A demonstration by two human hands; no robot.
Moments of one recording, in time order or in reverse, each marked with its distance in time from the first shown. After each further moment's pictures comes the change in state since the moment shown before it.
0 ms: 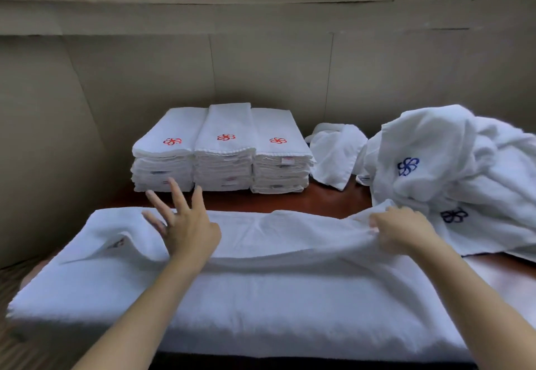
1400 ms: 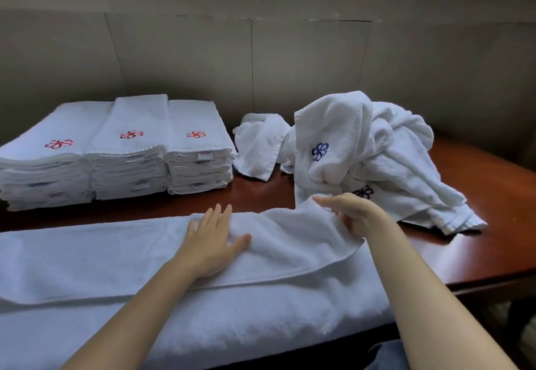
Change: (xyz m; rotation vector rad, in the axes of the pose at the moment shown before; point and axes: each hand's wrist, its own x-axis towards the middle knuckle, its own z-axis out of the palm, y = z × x) left_hand -0.039 0.124 0.046 -0.107 -0.527 0.635; right_hand 0.020 0.080 0.034 1.522 -0.364 0.380
